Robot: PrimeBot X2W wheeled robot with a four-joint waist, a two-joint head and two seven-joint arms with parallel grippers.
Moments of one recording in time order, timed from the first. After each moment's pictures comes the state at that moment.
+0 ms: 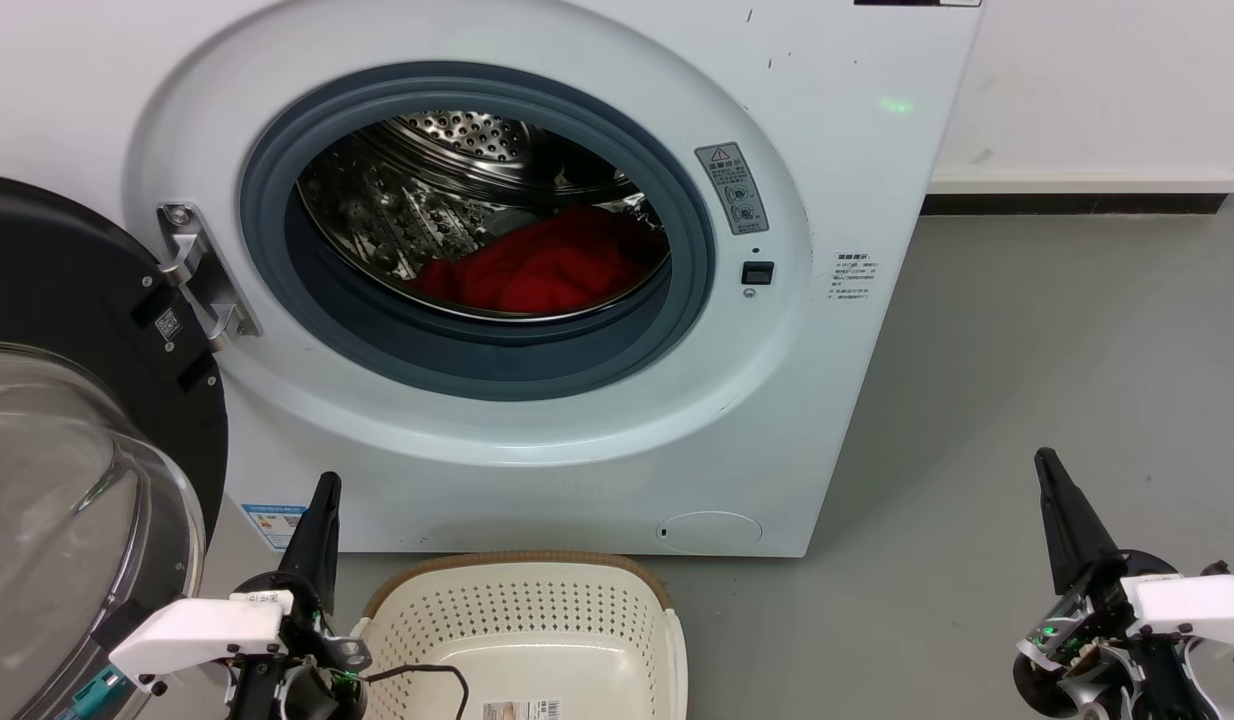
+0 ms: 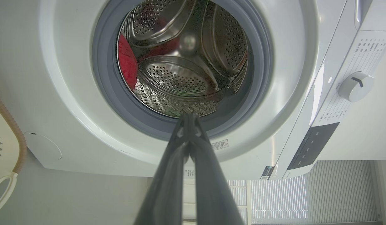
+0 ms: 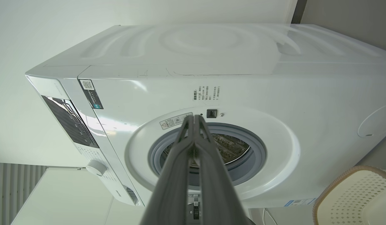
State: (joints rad) left arm -0.11 0.05 0.11 0.25 -1.61 -0.13 0.11; right arm -0.10 -0.05 -0.11 0.25 1.62 0.13 0.11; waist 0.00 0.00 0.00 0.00
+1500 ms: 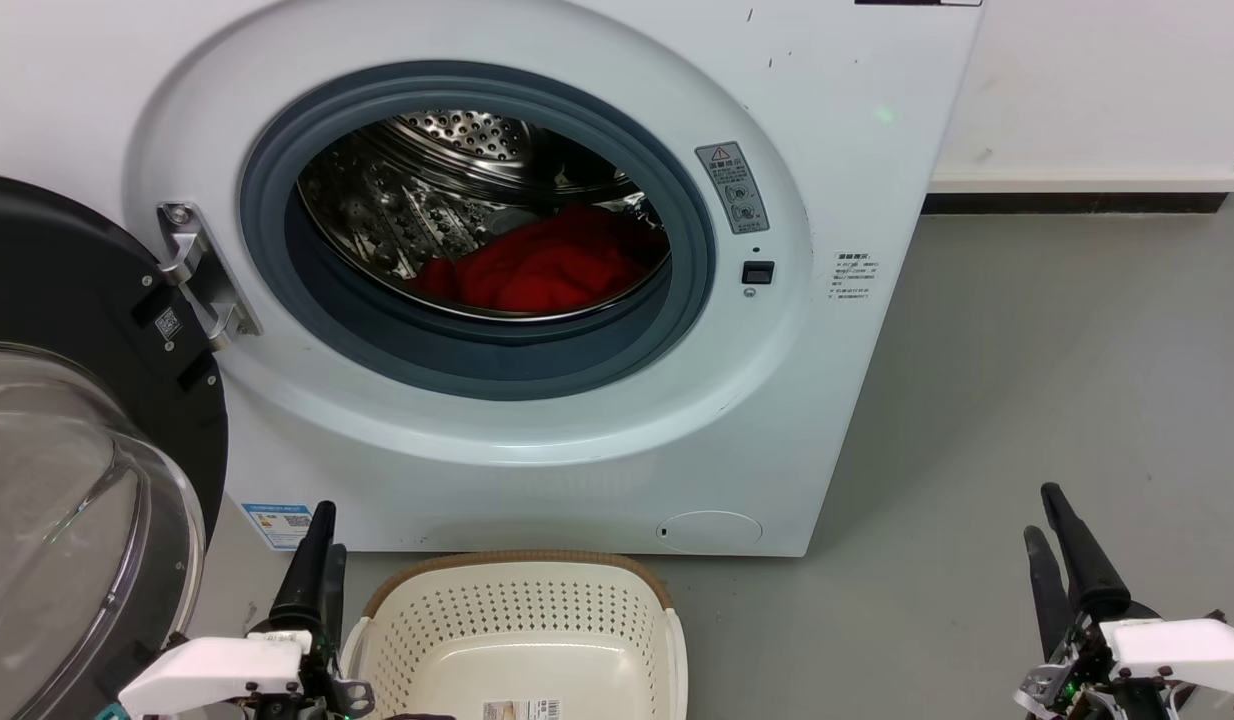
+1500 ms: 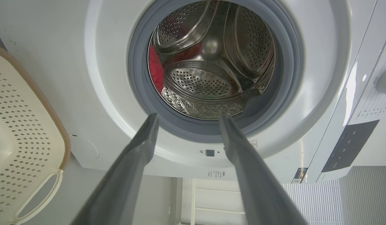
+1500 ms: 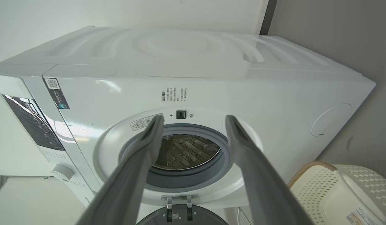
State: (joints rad) left arm -0.05 0.04 0.11 0.27 -1.53 -0.13 0.07; right arm -0.05 -0.05 -0.11 0.28 1.54 0.13 0.07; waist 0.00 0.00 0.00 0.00
